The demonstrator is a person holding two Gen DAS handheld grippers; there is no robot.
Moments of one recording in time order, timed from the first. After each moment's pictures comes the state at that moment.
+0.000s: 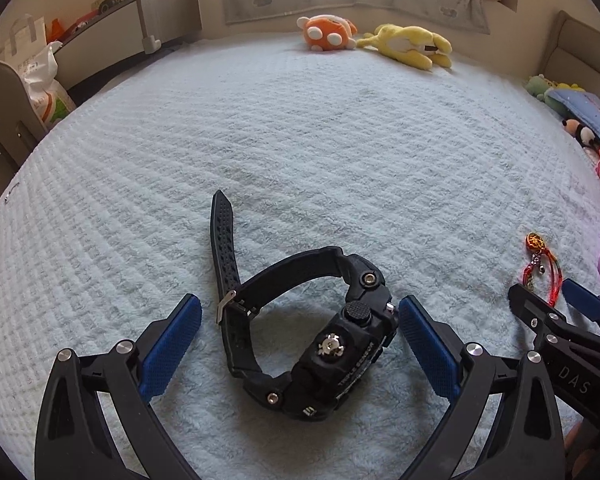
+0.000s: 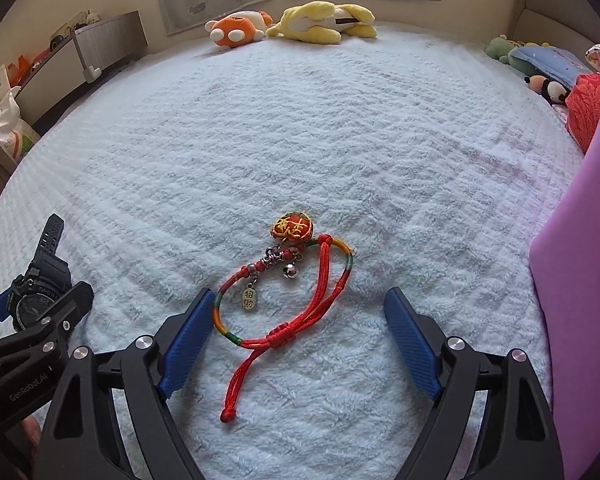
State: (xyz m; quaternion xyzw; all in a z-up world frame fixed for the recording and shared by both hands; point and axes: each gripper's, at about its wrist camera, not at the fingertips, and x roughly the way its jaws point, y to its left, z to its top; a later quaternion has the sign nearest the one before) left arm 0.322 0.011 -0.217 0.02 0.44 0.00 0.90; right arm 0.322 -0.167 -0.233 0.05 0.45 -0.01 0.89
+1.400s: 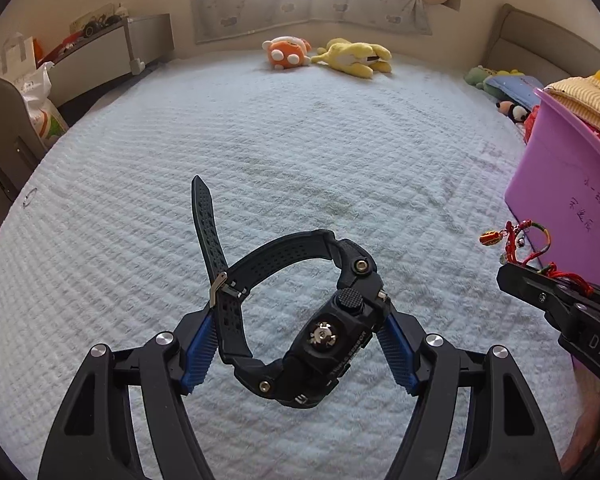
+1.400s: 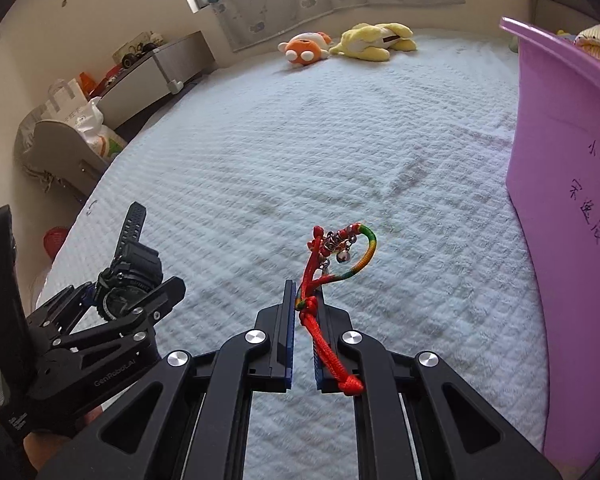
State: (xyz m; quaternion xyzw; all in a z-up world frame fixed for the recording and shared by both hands) left arm 0.173 0.041 -0.137 0.04 0.42 -0.08 0.90; right arm 0.164 -0.126 -0.138 0.12 0.43 0.10 0.89
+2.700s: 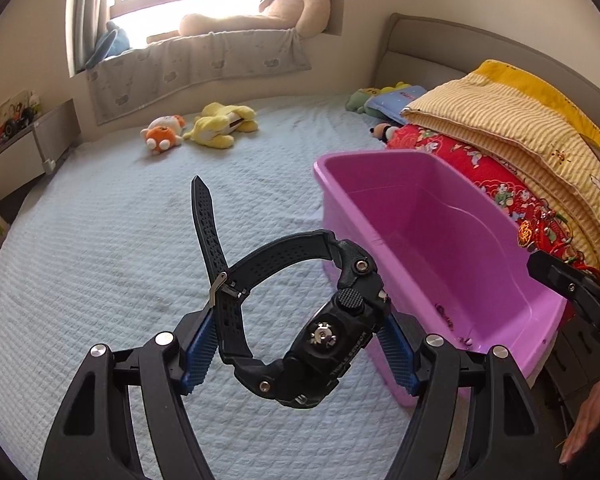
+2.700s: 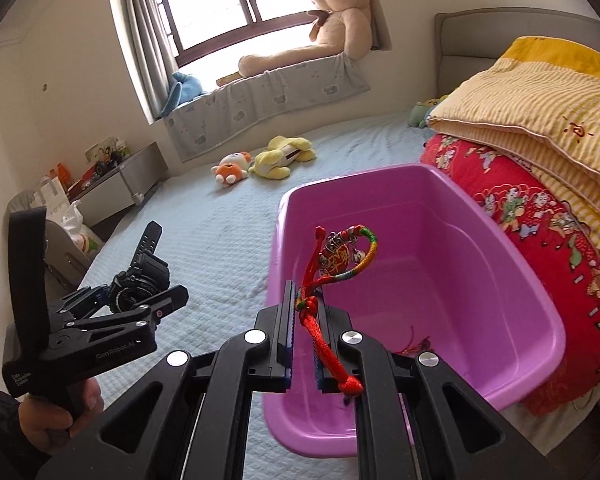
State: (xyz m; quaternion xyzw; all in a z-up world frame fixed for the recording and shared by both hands) left arm 0.114 -0.156 0.008 0.07 0.36 -0.24 0.90; right arm 0.022 -0.333 0.011 0.15 0.30 -0.02 0.94
